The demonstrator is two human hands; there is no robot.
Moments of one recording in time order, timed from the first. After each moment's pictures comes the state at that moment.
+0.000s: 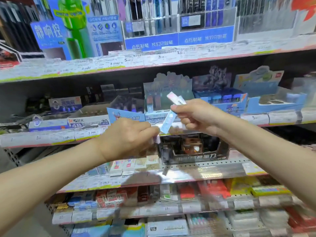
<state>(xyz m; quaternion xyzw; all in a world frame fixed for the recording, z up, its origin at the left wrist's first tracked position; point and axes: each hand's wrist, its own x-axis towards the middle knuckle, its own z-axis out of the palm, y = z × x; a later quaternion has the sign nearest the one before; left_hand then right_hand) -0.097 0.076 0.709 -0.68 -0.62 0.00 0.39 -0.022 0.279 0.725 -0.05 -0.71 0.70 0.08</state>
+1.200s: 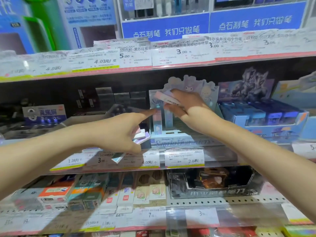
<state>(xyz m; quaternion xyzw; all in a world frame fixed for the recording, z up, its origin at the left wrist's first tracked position) -0.199 0.119 0.748 -0.48 -0.87 -0.07 -0.03 -0.158 0.315 0.725 0.12 -0.92 0.19 0.31</state>
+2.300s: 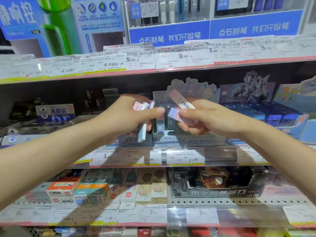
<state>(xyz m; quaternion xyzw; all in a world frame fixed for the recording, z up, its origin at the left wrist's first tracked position) -0.174 0.125 0.755 -0.33 -0.79 -0.51 -0.04 -0.112 0.320 0.739 0.18 -0.85 0.50 0.02</state>
